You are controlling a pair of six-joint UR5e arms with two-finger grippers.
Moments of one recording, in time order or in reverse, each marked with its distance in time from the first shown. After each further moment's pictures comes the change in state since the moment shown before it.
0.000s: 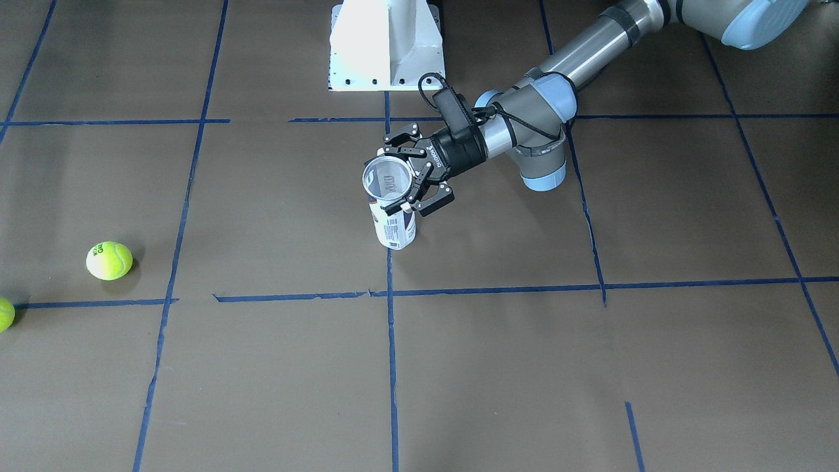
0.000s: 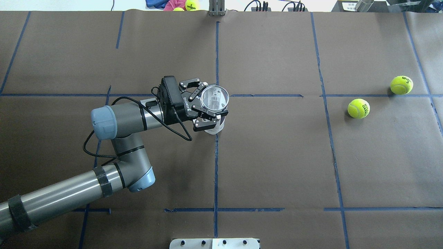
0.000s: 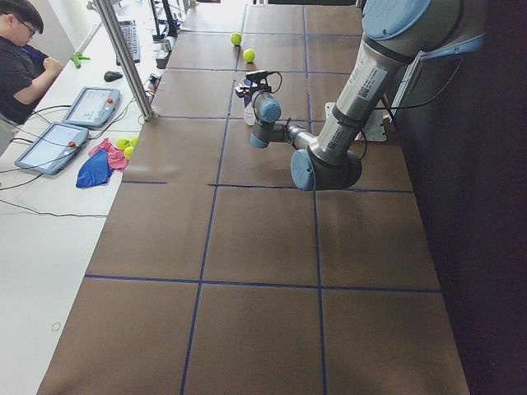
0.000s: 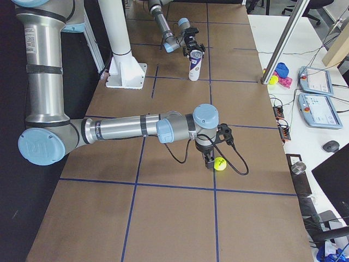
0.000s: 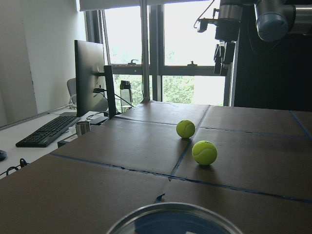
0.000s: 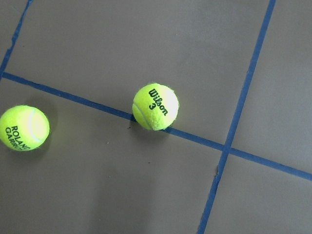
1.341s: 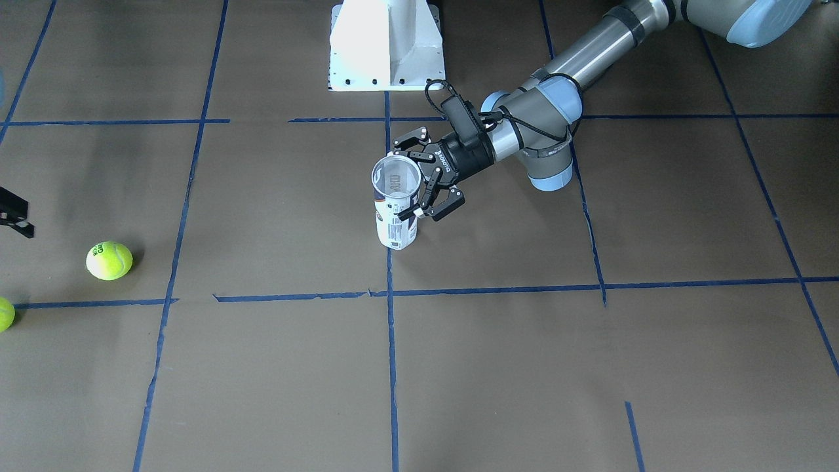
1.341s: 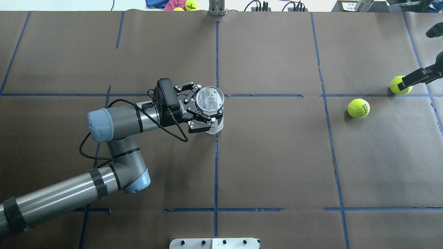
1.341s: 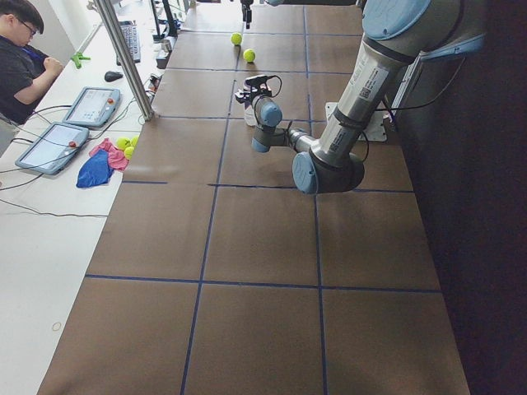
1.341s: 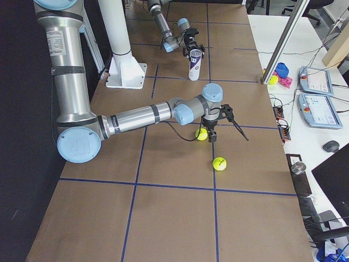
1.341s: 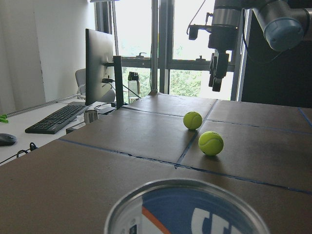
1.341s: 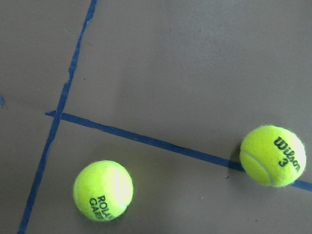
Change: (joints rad) left arm 0.003 0.025 -0.003 0.005 0.004 -0.031; right arm -0.329 0.121 -0.007 0.136 -0.124 0.442
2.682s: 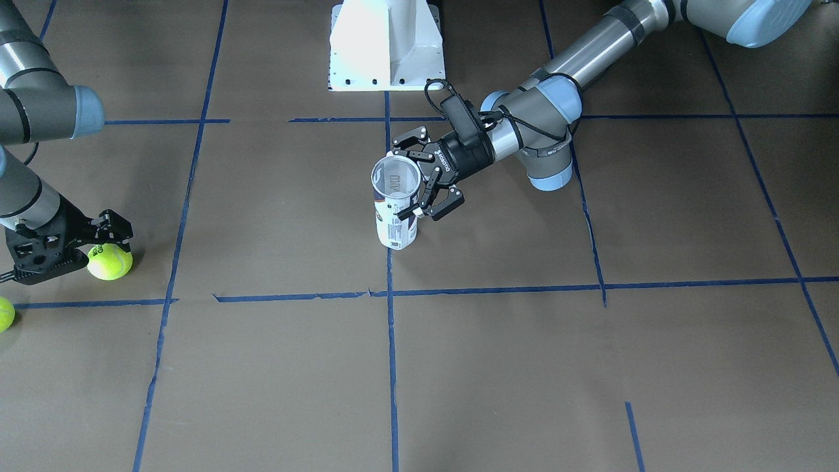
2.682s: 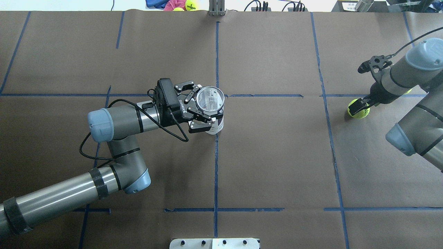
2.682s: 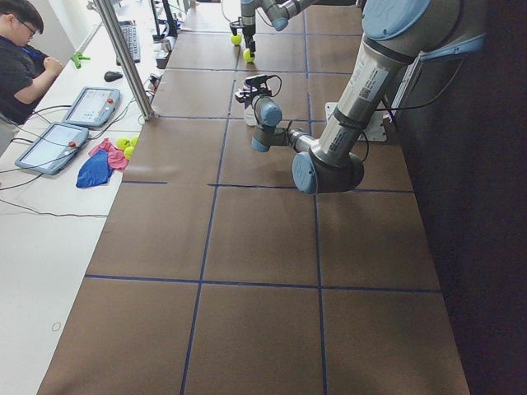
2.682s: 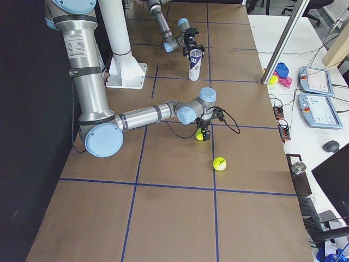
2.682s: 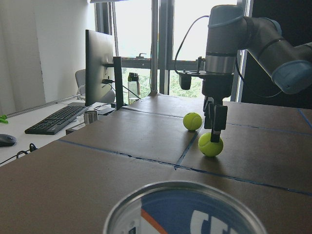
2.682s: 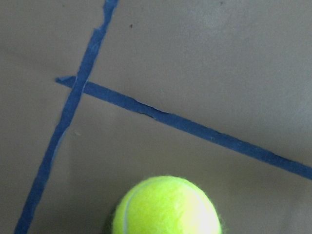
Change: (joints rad) left arm 0.000 -0.001 -0.001 0.001 0.001 0.000; right arm -0.218 0.071 -0.143 0.058 -0.119 0.055
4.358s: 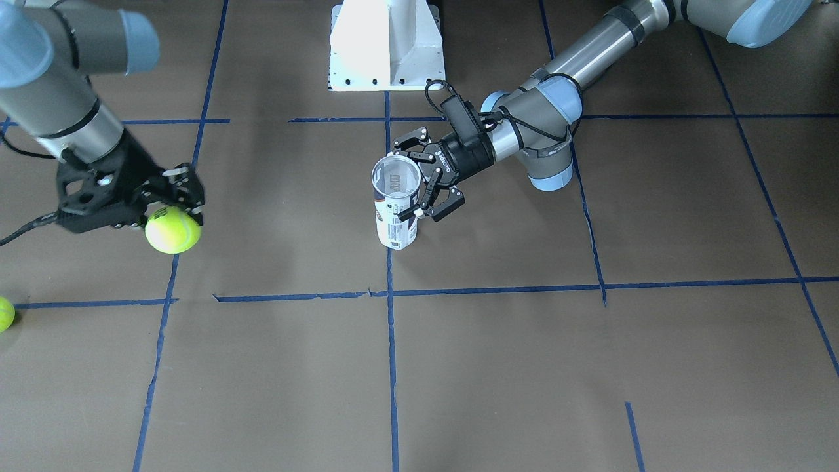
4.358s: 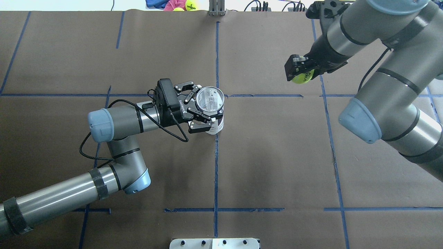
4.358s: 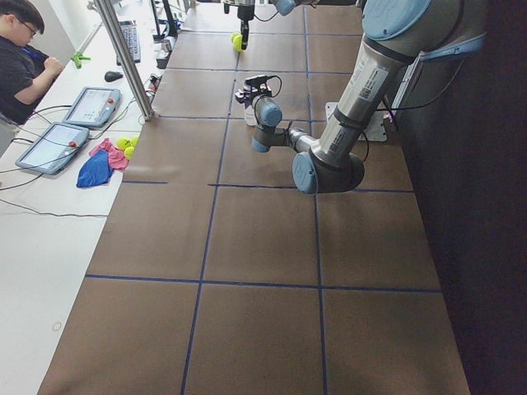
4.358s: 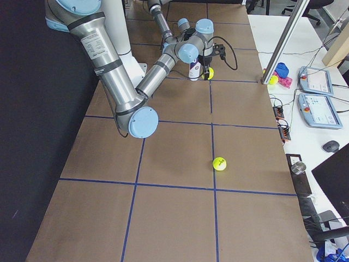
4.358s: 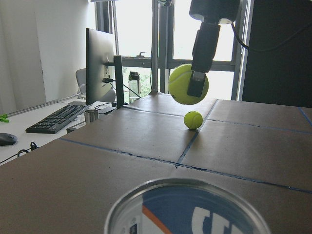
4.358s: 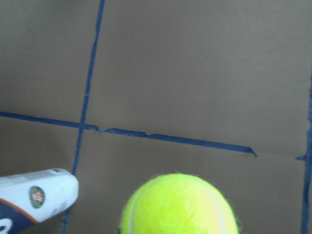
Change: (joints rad) left arm 0.001 0.000 0.004 0.002 -0.001 0.002; right arm -0.082 0.386 0.360 -0.403 -0.018 0.495
